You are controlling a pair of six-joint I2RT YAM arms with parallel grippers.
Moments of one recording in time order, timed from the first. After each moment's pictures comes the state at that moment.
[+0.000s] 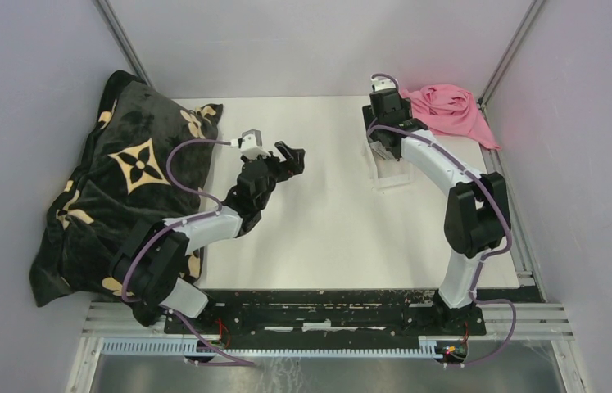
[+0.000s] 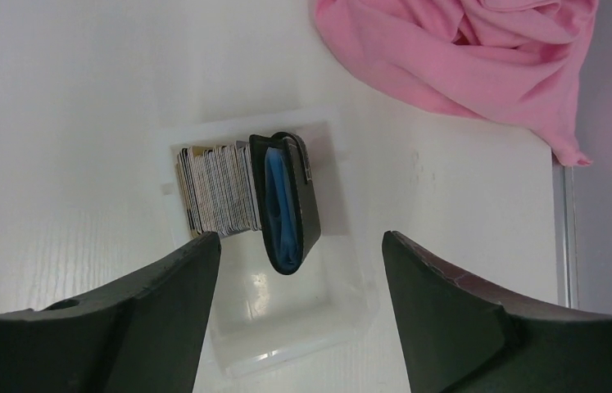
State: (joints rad) left arm -0.56 1.49 0.69 0.69 -0.31 -0.63; right arm 0.37 1.85 1.53 -0.35 0.50 0.03
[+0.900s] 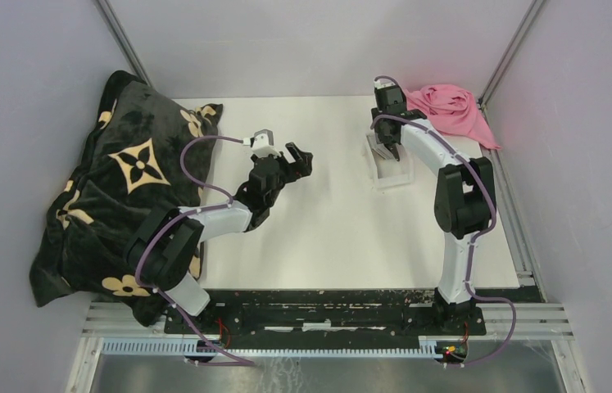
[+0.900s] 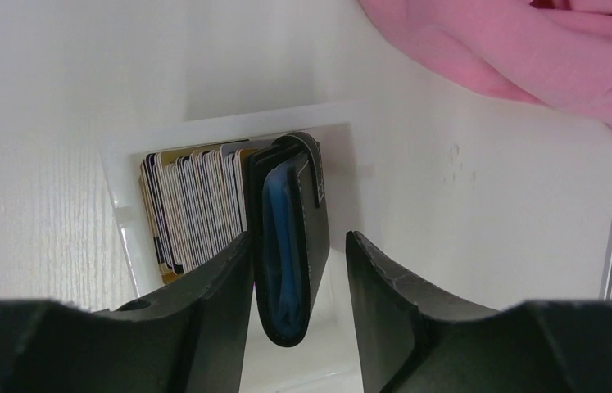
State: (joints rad) left arm -0.59 1.61 0.76 0.66 -0.31 -0.63; right arm 0.29 2.05 1.71 -0.49 0.36 0.03
